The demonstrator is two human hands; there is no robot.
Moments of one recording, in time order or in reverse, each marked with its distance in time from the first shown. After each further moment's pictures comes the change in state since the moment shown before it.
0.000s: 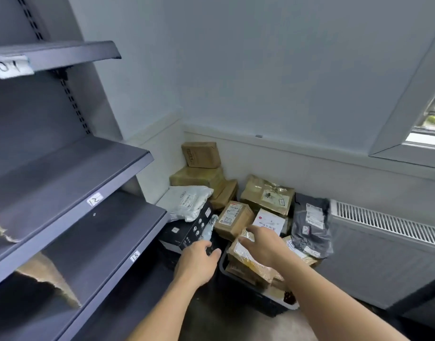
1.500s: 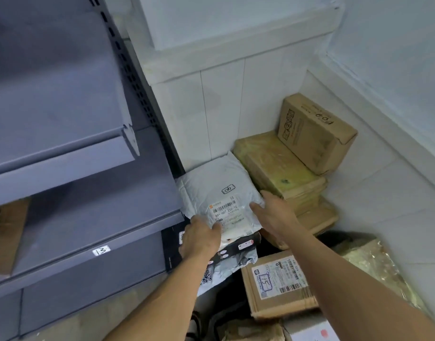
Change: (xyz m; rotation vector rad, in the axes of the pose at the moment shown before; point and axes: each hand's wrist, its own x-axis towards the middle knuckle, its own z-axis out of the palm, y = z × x) left_hand 0.365 -0.062 0.060 -0.425 0.283 -0.948; right_hand 0.489 -0.074 0.083 -0.201 -0.455 -0.395
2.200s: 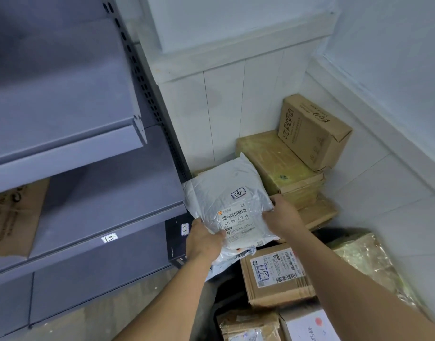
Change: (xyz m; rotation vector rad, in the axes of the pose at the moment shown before) left_hand -0.033 -0.012 0.006 -0.277 0.013 -0.043; right_hand -0.030 0.020 -0.002 0.221 0.021 0.097
